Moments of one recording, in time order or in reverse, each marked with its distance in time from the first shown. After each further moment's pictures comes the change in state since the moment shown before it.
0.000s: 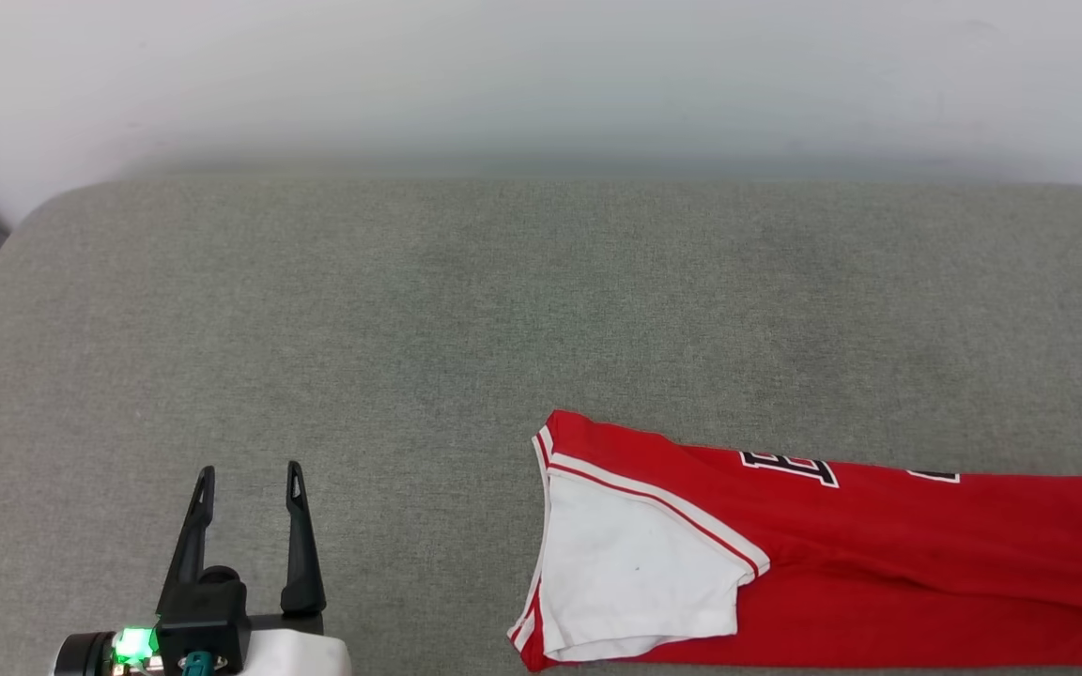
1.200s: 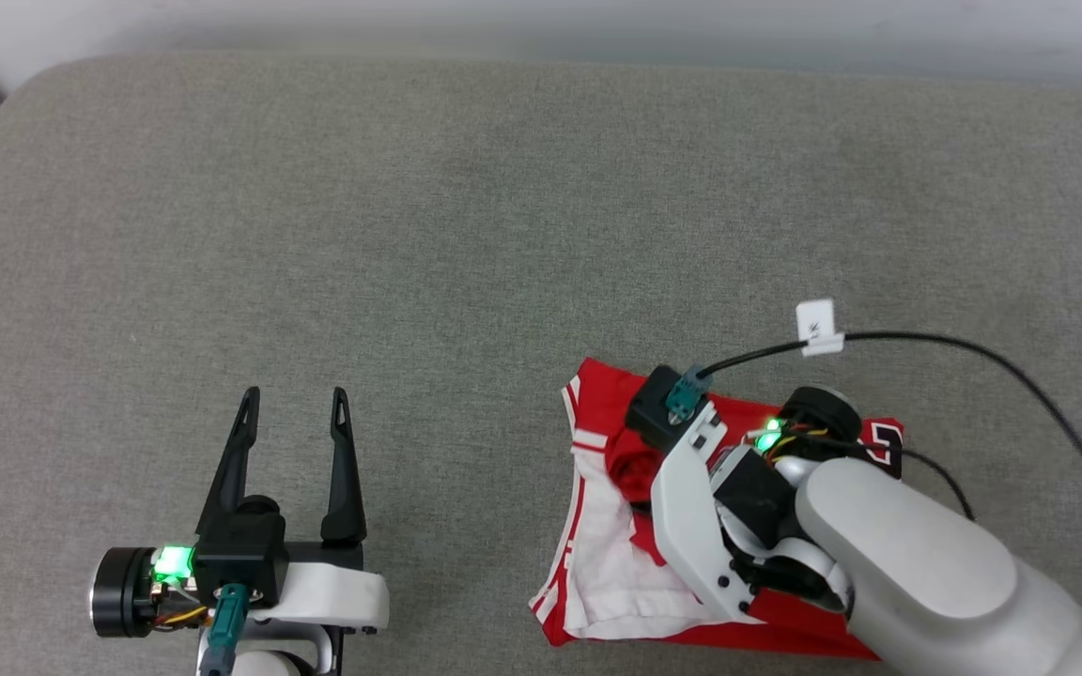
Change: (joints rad) left arm -0.119 -0.075 0.021 0.030 0.073 -0.103 0.000; right arm -0.604 0.429 0.791 -0.139 -0.302 0.000 0.174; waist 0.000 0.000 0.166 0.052
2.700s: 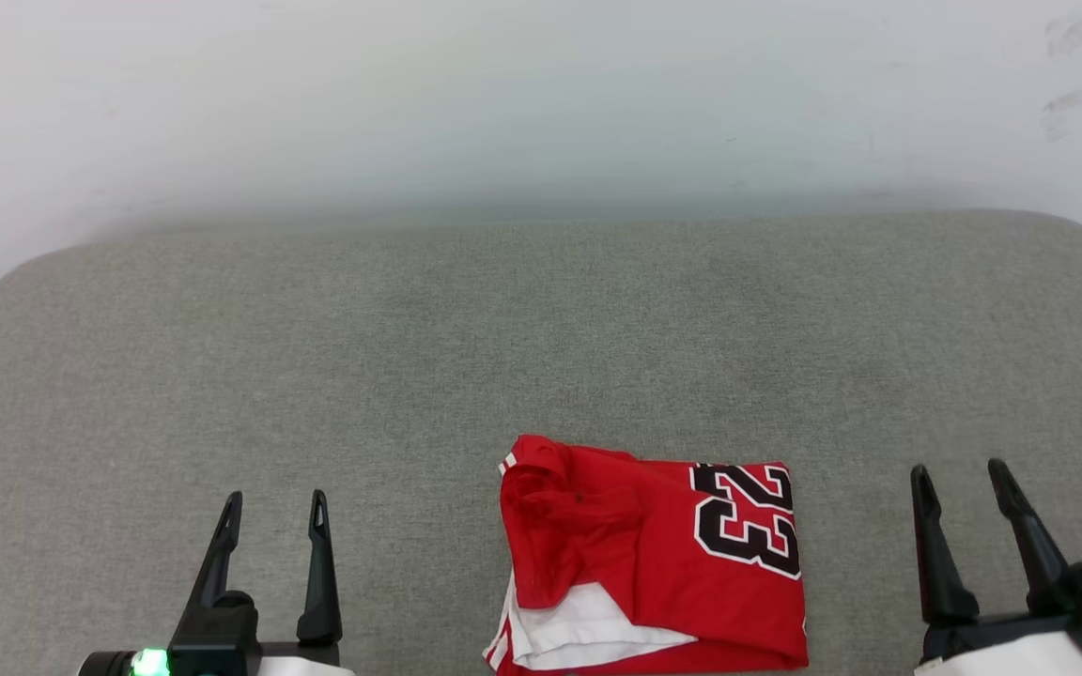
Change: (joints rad) left arm 0.168 -0.002 0.046 -0.024 -0.016 -0.043 0.000; right arm 0.790 0.240 -1.001 -0.277 -0.530 0.000 -0.940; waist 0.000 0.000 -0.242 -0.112
